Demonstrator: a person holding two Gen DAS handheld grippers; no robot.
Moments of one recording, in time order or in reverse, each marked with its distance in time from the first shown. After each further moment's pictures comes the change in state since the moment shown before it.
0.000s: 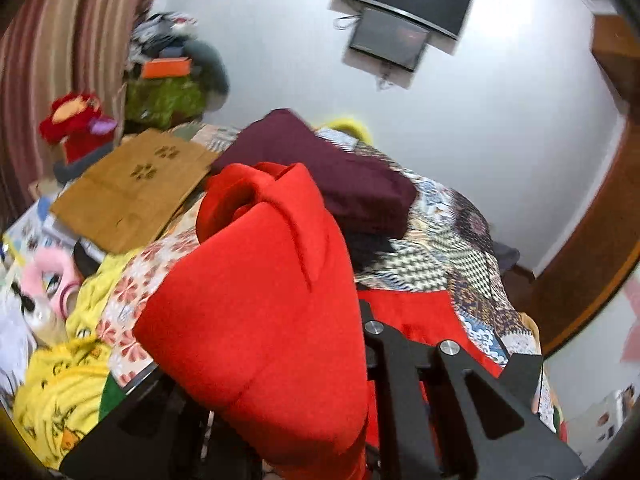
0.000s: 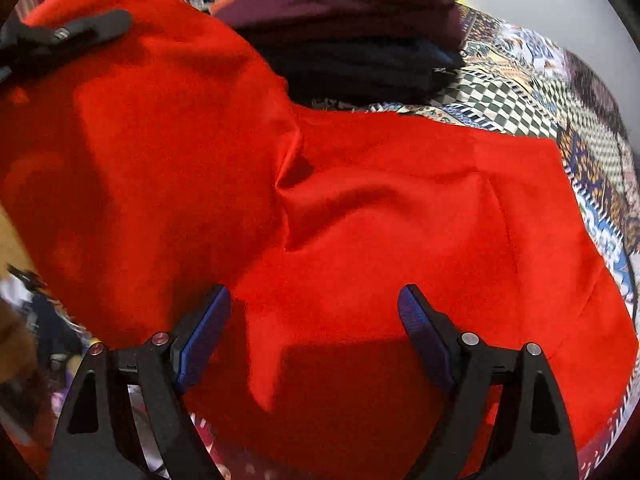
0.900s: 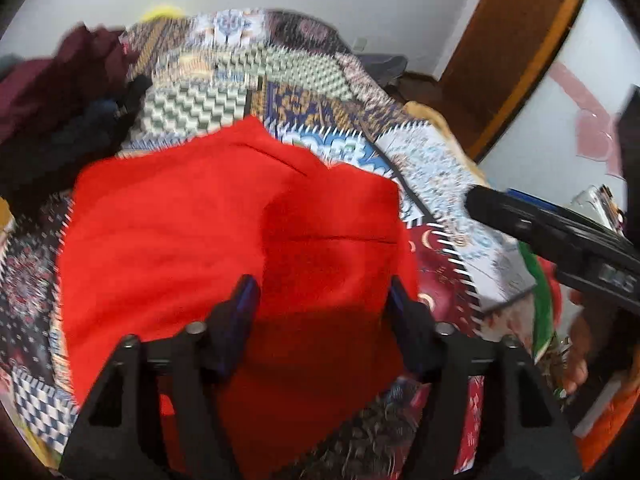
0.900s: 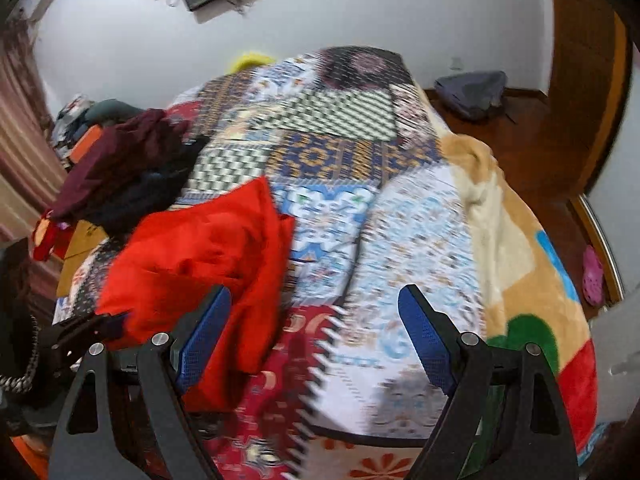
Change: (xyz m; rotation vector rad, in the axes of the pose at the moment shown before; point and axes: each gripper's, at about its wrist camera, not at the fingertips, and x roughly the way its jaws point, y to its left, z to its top) left arm 0.093 -0.190 -0.111 0.490 0.497 -0.313; right arm -0.157 -0.171 -0.068 0.440 -0.273 -0.307
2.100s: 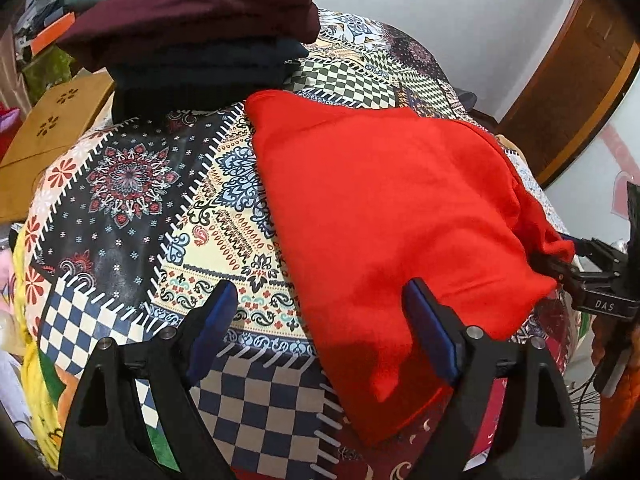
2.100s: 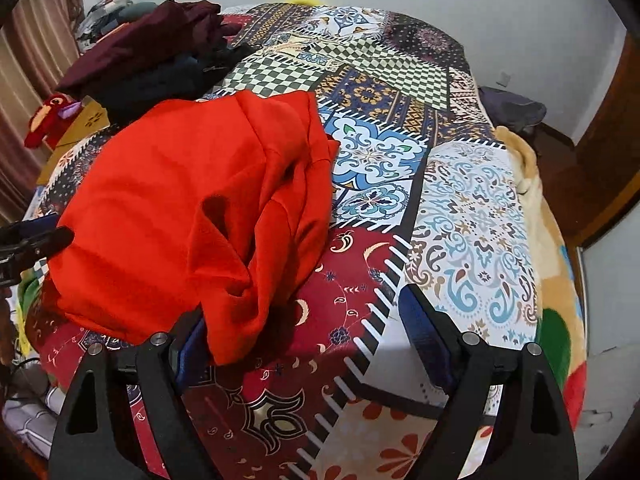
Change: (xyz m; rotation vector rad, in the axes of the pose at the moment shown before) left arm -0.040 0.122 -0.079 -0.231 -0.038 0.130; right arm 0.034 0.041 -0.051 -0.285 0.169 -0.087
